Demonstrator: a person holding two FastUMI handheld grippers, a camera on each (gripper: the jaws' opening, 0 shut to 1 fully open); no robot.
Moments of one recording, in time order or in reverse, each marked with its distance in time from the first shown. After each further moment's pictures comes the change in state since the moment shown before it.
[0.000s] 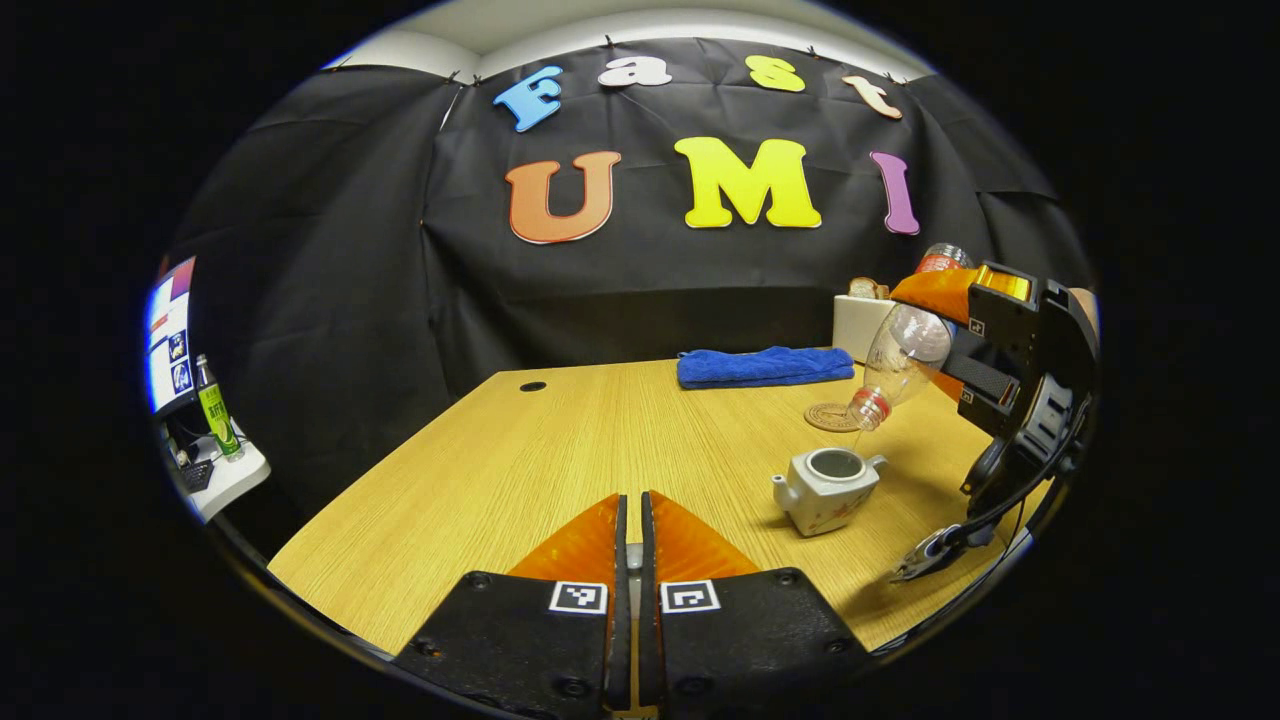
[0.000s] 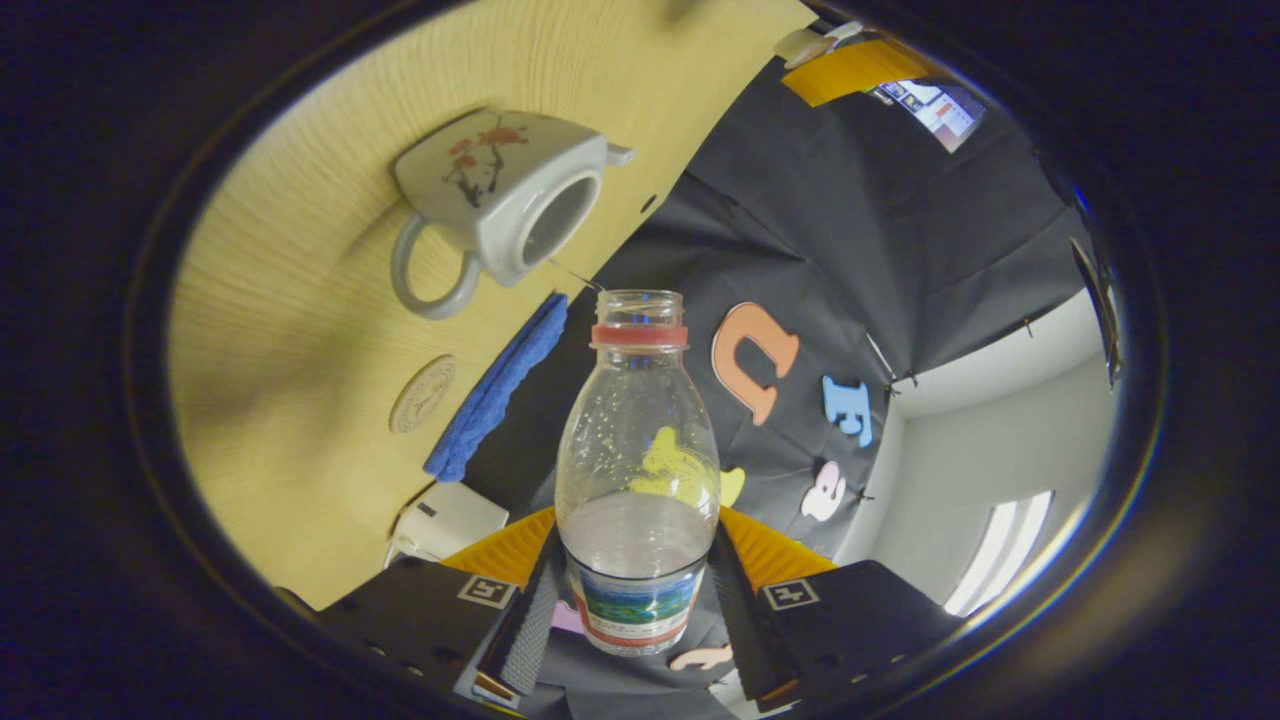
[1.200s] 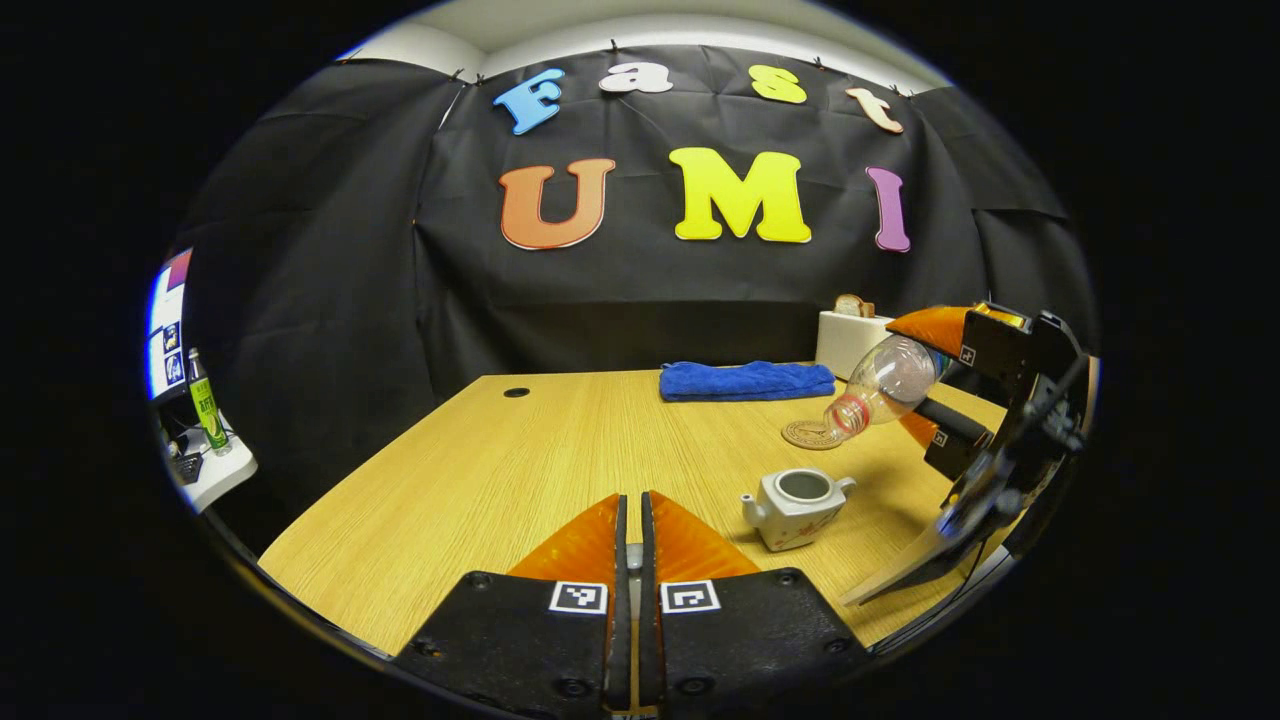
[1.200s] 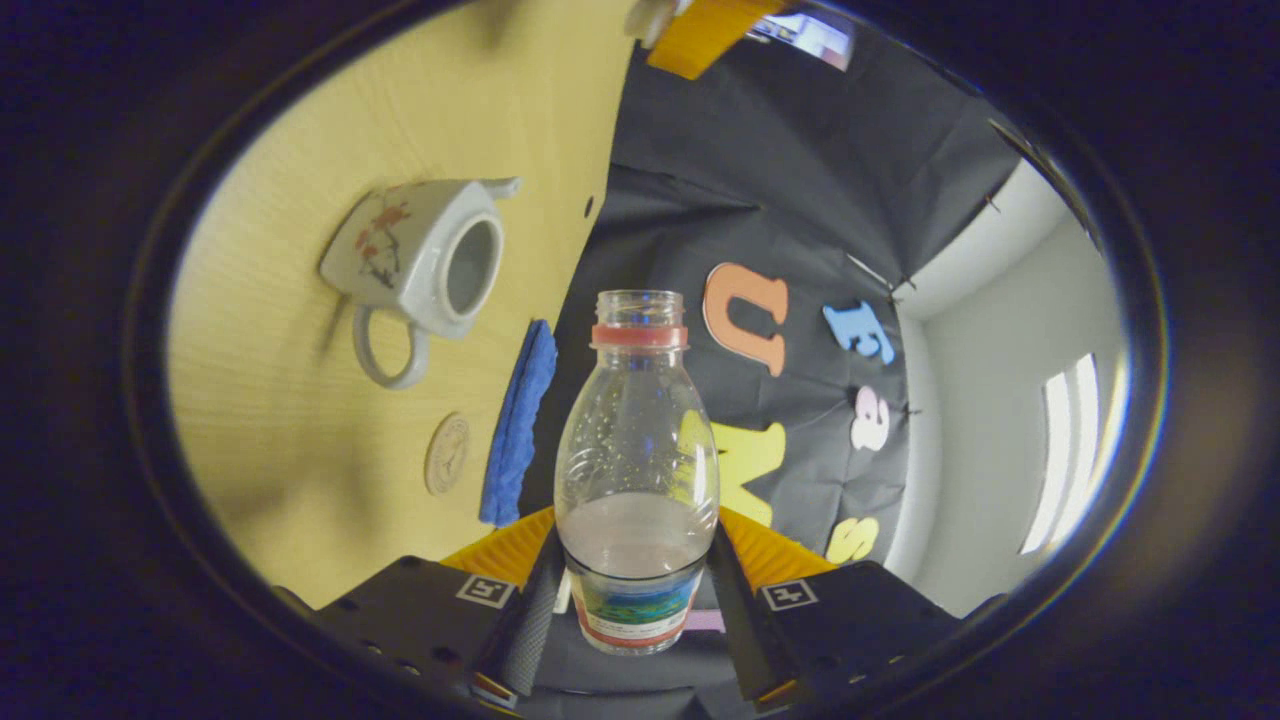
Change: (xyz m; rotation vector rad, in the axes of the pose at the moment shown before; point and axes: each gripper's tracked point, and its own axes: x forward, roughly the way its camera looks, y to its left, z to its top) left arm -0.004 -0.016 0.017 -0.036 -0.017 -0.051; right arm -0.010 0.023 -0.004 0.482 0.051 0.100
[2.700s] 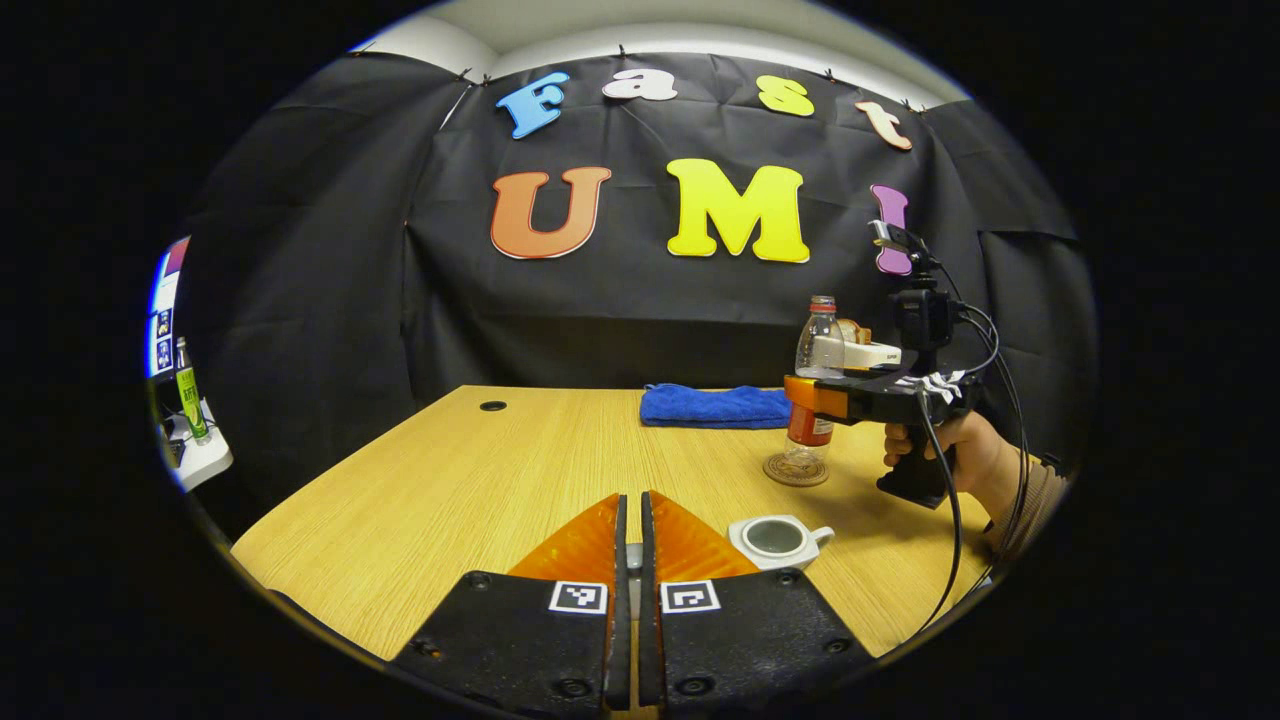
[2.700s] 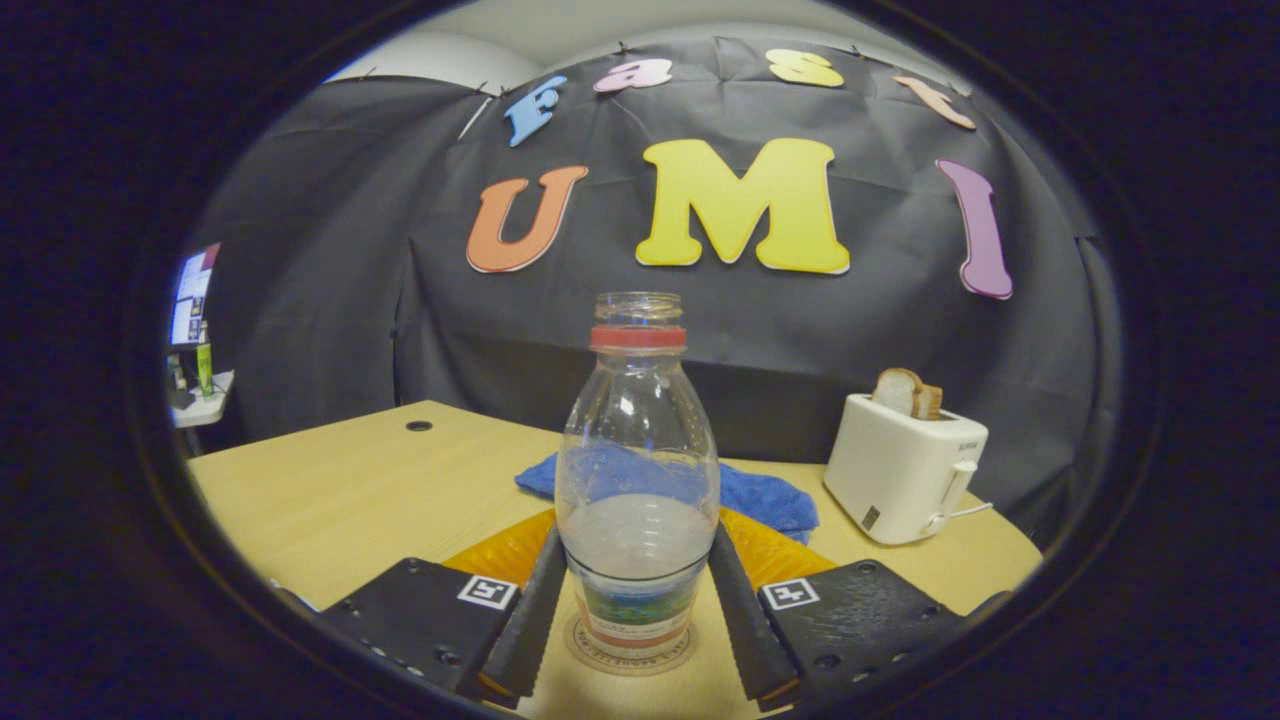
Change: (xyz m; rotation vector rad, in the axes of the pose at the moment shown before) left arm 0.032 -0.027 0.016 -0.038 -0.037 -0.015; right arm 0.164 0.067 -0.016 1.584 0.142 0.390
